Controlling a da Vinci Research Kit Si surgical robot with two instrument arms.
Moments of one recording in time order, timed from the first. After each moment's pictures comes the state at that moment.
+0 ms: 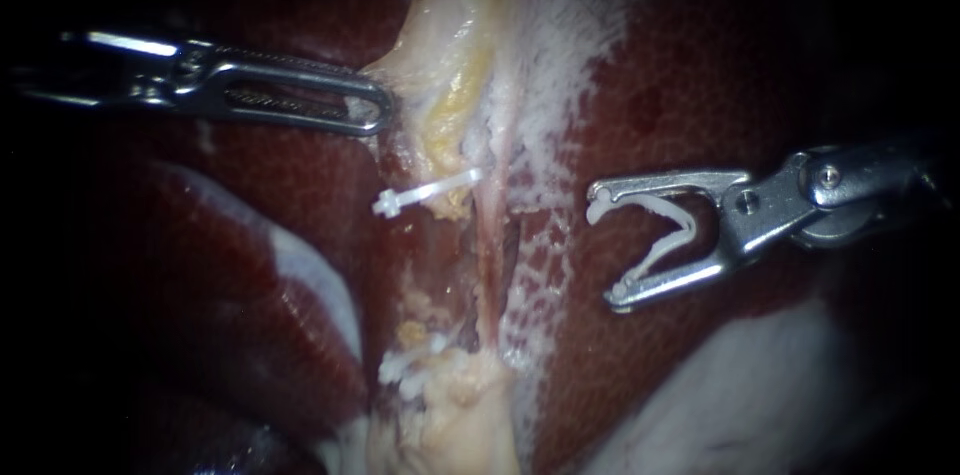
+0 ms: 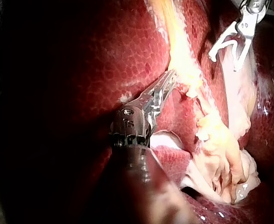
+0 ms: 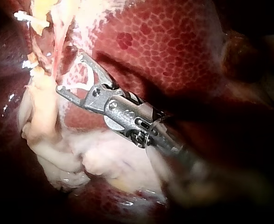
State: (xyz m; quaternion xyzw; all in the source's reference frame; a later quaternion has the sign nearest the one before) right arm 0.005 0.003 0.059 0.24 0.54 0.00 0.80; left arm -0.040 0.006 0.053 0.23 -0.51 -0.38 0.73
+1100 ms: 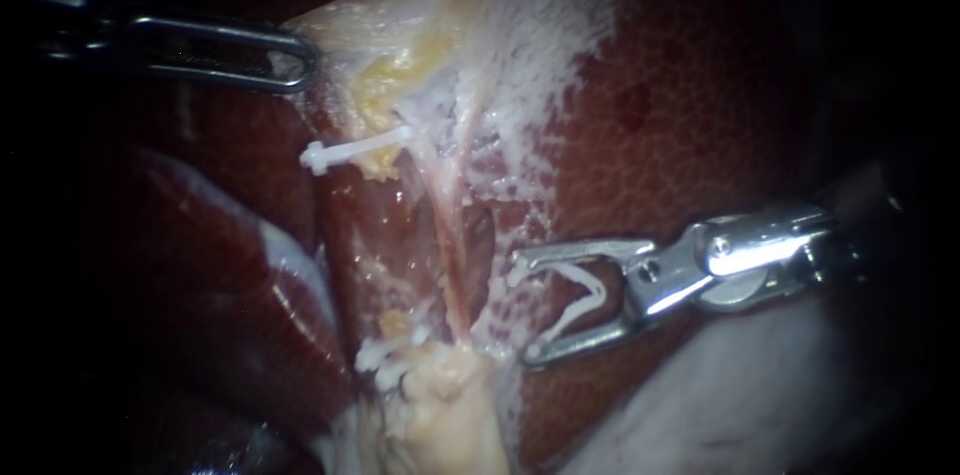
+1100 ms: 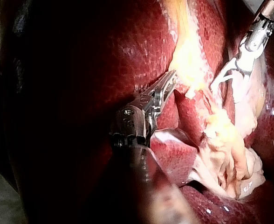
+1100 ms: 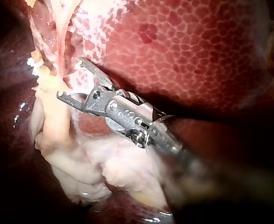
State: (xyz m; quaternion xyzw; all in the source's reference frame) right arm 0.013 -0.003 0.065 0.27 0.53 0.01 0.80; left arm -0.035 0.009 0.050 0.22 -0.51 -0.40 0.73
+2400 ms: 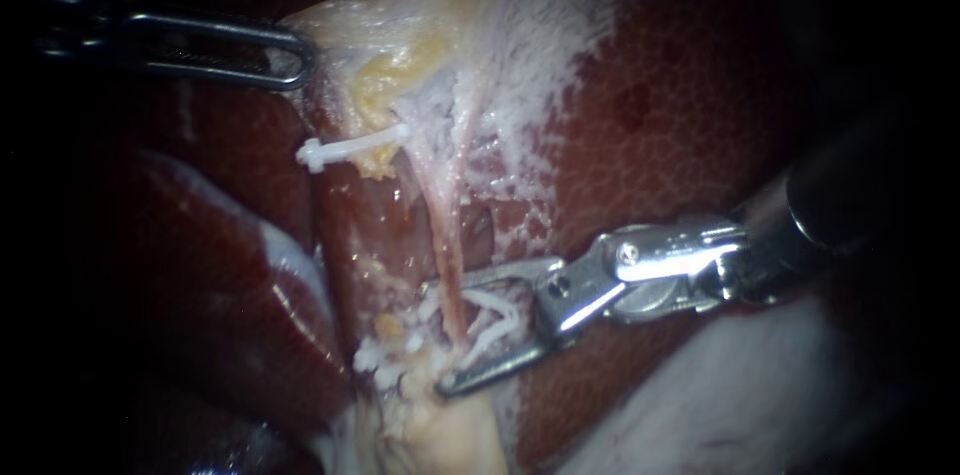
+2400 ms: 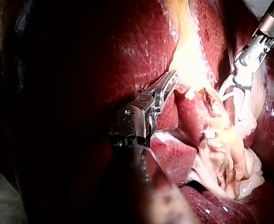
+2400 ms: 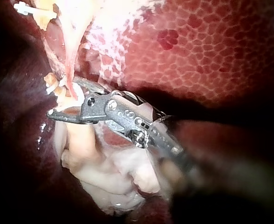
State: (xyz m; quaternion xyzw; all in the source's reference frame) right arm 0.019 -0.004 0.063 0.36 0.57 0.04 0.74; left arm -0.035 0.009 0.049 0.22 -0.51 -0.40 0.73
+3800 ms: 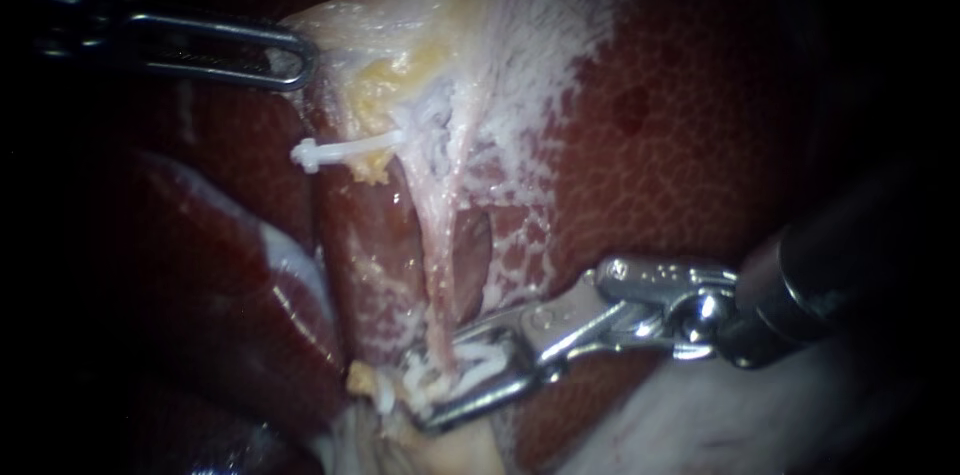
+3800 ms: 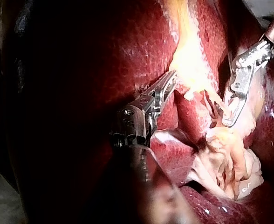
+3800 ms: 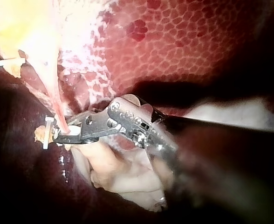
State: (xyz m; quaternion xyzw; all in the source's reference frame) right arm 0.019 -0.004 0.065 0.49 0.51 0.13 0.70; left arm -0.035 0.009 0.049 0.22 -0.51 -0.40 0.73
